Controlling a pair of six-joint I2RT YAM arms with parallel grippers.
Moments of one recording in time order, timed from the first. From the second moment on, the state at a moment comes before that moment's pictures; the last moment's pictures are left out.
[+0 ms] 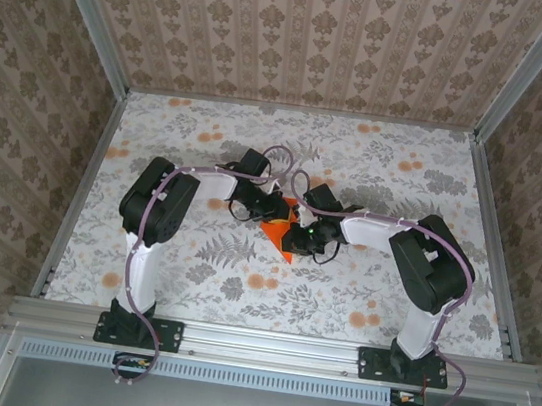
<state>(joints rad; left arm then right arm) -0.56 2.08 1.24 -0.25 0.74 -0.56 0.59 1.83 0.99 -0.30 -0.50 0.55</state>
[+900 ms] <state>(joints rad) -0.56 2.08 1.24 -0.27 0.74 -0.57 0.59 1.79 0.91 -0.28 -0.50 0.55</state>
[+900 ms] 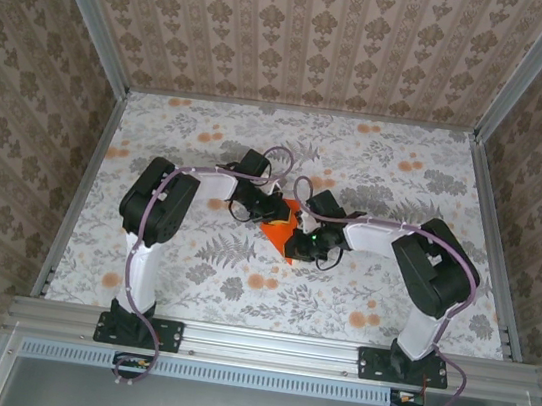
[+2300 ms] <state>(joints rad) -0.56 2.07 1.24 -0.28 0.75 -0.56 0.56 1.75 0.94 -0.26 -0.52 0.64</state>
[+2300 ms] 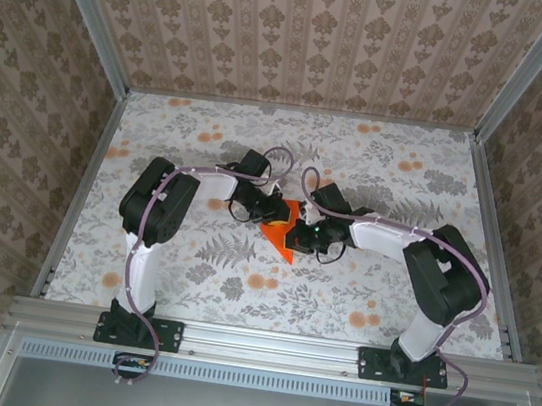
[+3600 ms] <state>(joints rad) -0.43 2.15 1.38 -0.33 0.75 -0.49 0.57 1.82 0.96 -0.29 -0.42 0.61</state>
